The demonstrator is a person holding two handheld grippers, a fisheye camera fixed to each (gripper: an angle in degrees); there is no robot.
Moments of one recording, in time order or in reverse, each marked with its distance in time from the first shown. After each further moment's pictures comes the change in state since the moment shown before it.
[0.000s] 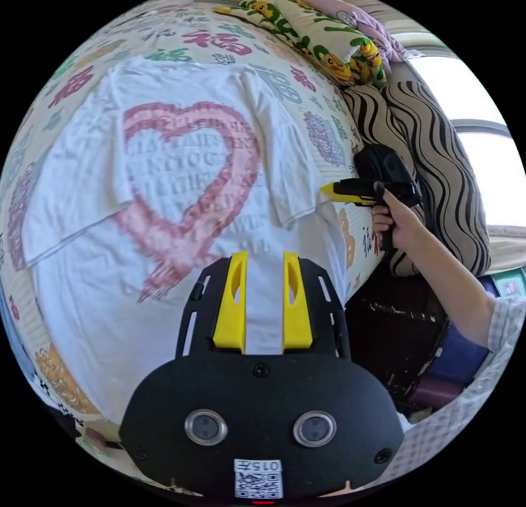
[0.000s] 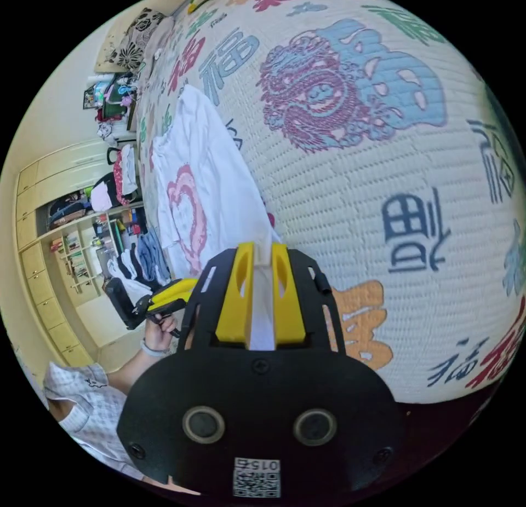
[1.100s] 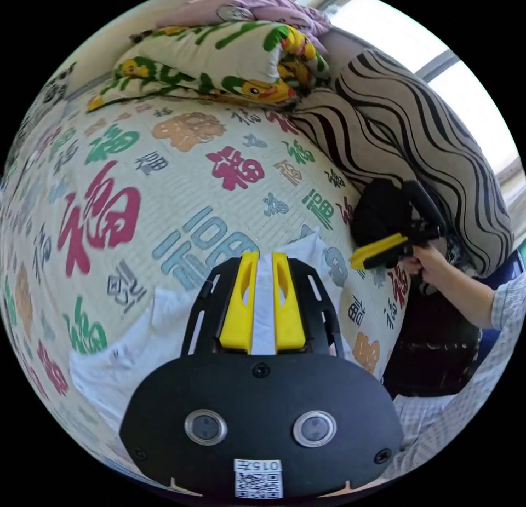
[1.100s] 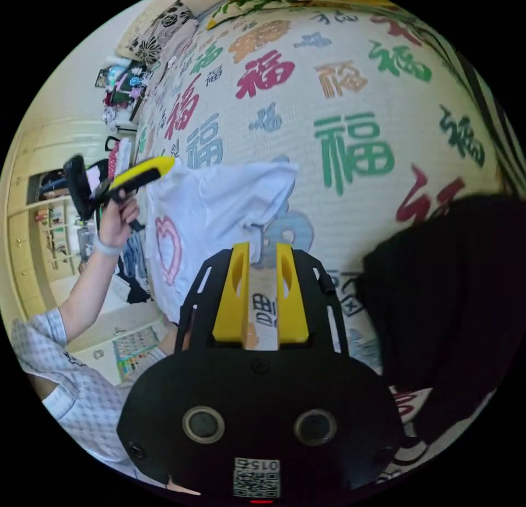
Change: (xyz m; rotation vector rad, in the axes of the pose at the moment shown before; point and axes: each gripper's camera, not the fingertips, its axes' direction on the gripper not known) left arm 0.182 -0.376 0.201 0.095 -0.120 0.452; right arm 0.092 -0.065 -0.153 0.032 0.138 -0.154
